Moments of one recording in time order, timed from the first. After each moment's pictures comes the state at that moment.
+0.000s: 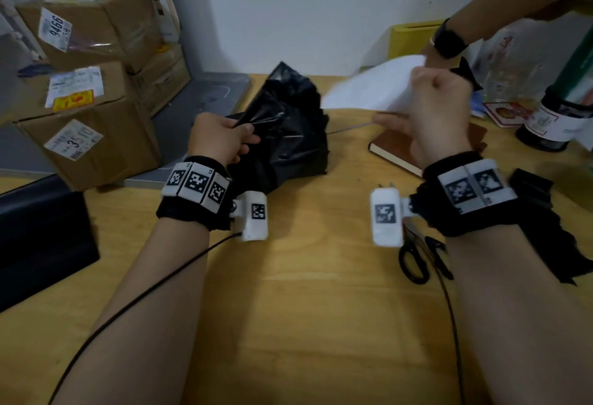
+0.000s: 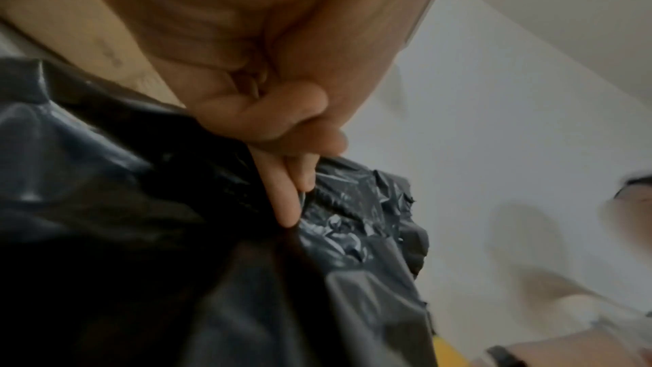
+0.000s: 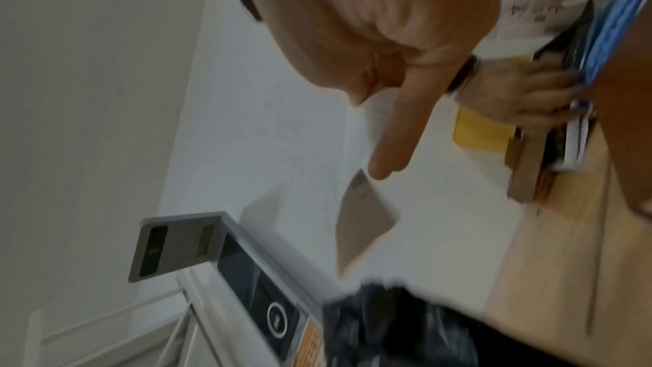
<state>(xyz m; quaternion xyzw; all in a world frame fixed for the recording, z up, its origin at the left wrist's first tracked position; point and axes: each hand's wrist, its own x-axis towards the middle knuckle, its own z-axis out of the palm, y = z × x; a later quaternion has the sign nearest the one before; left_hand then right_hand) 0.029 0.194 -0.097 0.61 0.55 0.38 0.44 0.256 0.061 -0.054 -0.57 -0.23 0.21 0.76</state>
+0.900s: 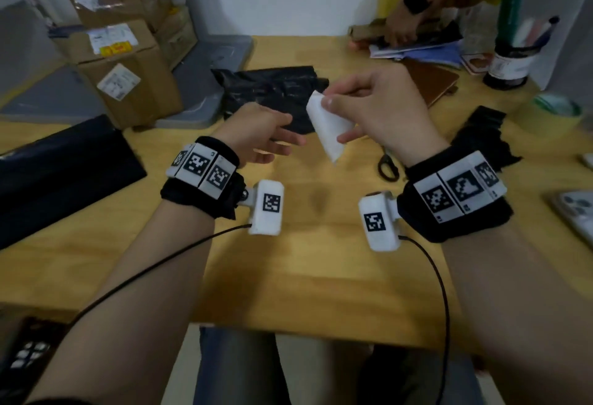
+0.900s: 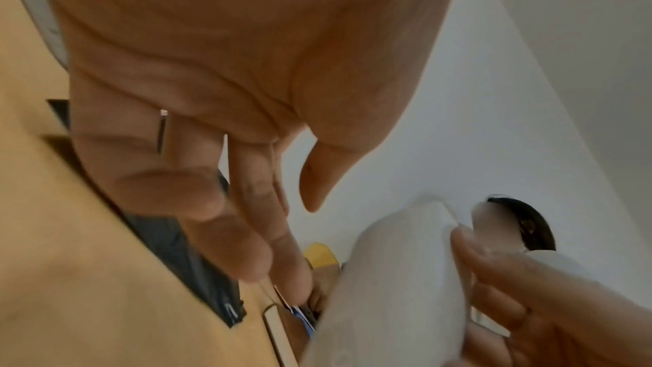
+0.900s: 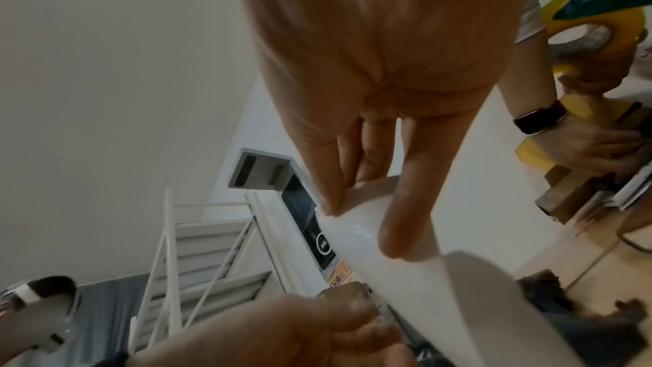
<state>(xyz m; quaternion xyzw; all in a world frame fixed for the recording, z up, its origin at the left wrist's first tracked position) -0.014 0.030 -0.061 0.64 0.49 0.17 0.57 0.142 -0.074 -0.044 -0.66 -0.49 0.24 0.52</state>
